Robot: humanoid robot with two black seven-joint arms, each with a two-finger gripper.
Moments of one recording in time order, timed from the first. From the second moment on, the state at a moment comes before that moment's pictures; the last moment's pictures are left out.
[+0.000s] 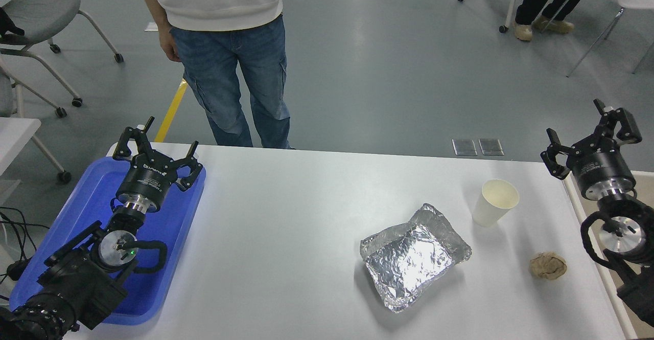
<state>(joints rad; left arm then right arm) -0.59 0.22 -0.90 -0.44 -0.08 -0.64 -0.34 0.47 -0.44 1.05 0.66 -0.18 0.30 0.35</state>
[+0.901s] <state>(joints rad) -0.59 0.22 -0.90 -0.44 -0.08 -0.64 -0.34 0.45 -0.45 1.05 0.66 -0.18 0.30 0.35</state>
